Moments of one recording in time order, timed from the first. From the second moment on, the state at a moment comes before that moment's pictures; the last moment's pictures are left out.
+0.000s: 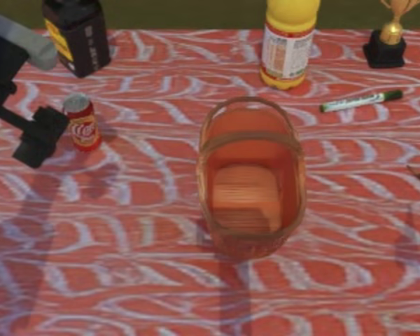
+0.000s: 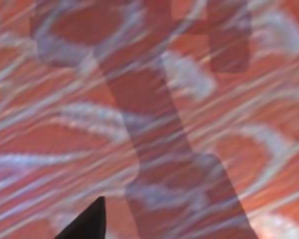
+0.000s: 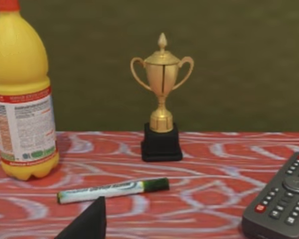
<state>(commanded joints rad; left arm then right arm) -0.15 1.52 1.31 -1.02 0.05 0.41 0.00 0.00 0.00 0.00 0.00 0.00</state>
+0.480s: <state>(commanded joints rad) -0.17 2.22 2.04 -1.36 0.02 0.59 0.00 0.00 0.00 0.00 0.00 0.00</state>
